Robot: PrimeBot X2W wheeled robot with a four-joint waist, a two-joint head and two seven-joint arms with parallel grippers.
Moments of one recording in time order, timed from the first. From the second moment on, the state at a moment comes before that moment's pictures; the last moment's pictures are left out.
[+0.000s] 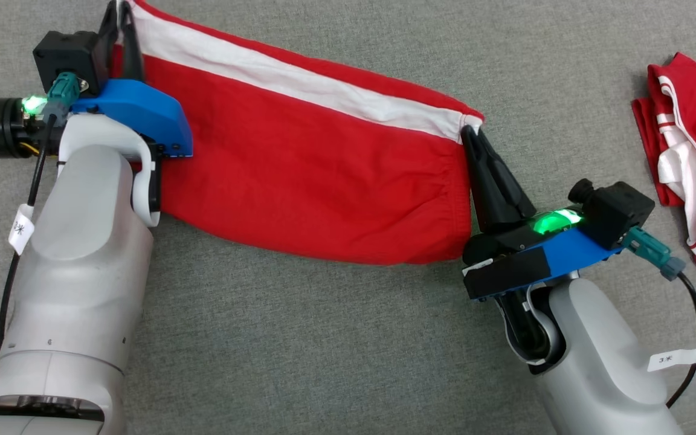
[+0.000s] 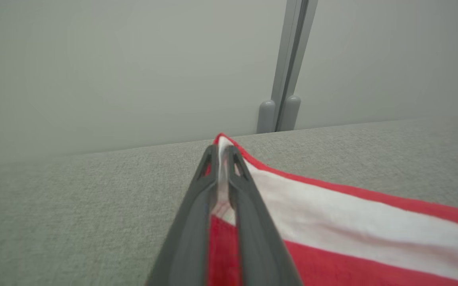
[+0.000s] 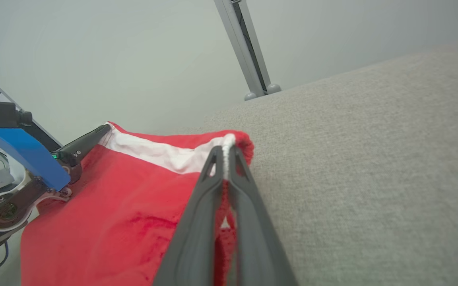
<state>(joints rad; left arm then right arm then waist) -0.99 0.13 -0.17 0.96 -0.16 0.03 -0.26 -0.50 -0.05 0.30 0.28 0.53 0.13 -0.26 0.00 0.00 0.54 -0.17</state>
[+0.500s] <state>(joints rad) -0.90 0.09 -0.13 1.12 -0.22 -0.03 -0.25 -0.42 -0.05 0.19 0.29 0.52 0.13 -0.26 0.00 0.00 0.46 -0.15</state>
